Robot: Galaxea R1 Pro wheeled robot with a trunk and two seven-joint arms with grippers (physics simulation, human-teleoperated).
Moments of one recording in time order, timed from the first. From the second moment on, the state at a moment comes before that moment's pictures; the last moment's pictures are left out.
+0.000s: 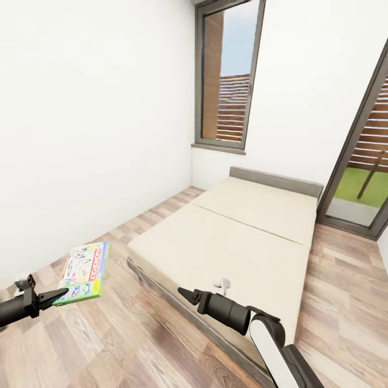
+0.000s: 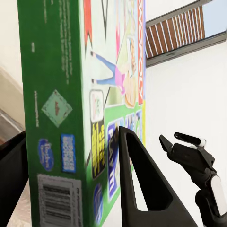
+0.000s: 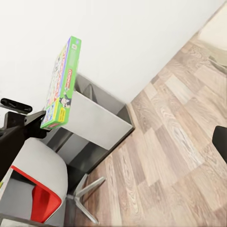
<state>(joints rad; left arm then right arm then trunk) -0.56 0.68 0.07 -0.52 0.51 0.79 -1.49 -0.27 0.01 0.30 -1.44 -0.75 0.61 0.35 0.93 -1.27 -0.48</state>
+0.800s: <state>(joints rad) -0.56 0.67 0.07 -0.52 0.51 0.79 -1.49 -0.27 0.01 0.30 -1.44 -0.75 0.61 0.35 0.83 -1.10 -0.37</state>
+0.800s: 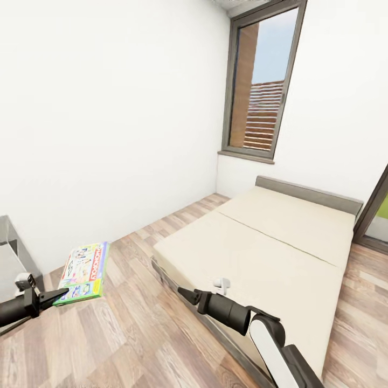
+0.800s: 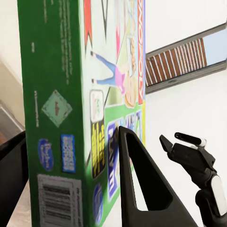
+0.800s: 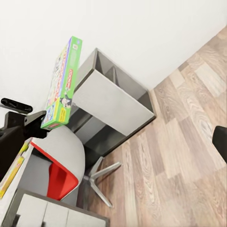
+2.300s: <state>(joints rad) -0.56 0.67 0.07 -0.52 0.51 0.78 -1.48 -0.27 0.01 0.29 -1.43 -0.75 0.61 0.34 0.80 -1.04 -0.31</state>
